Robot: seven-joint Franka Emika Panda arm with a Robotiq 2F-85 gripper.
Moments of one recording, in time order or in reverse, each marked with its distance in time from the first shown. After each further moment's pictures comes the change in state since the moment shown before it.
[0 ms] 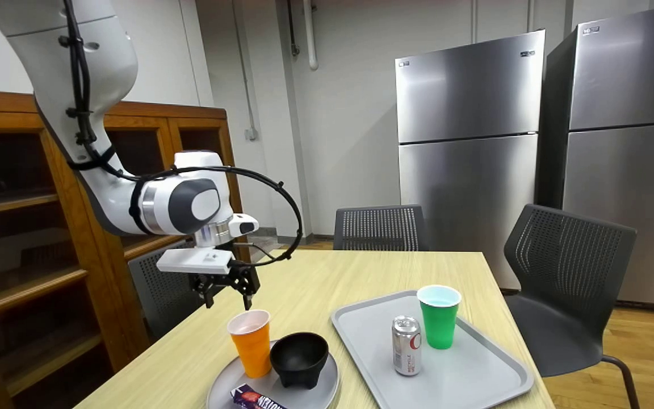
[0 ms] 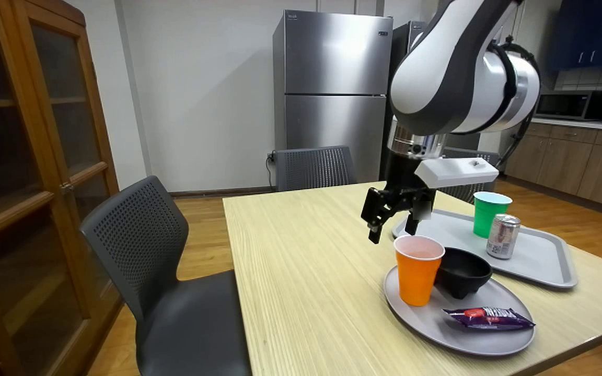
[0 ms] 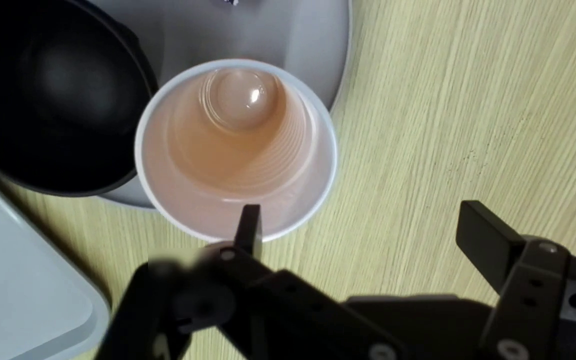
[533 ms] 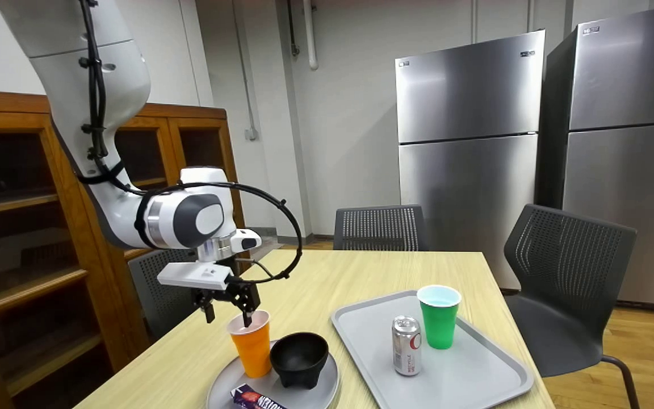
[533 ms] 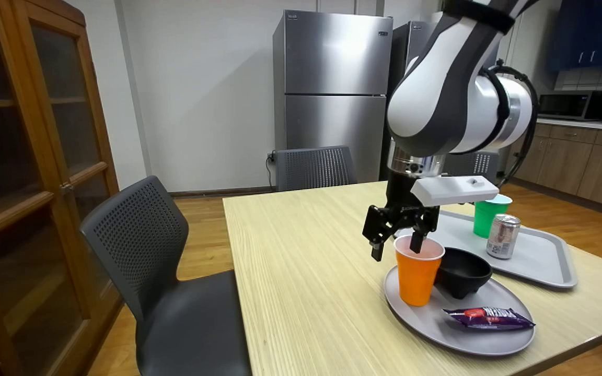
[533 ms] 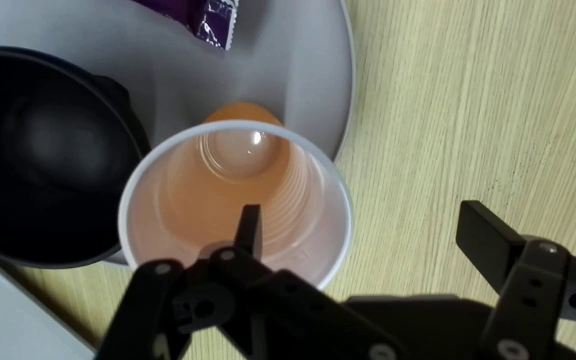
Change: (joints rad) arm -0.004 0.073 0.001 0.011 -0.001 0.004 0.064
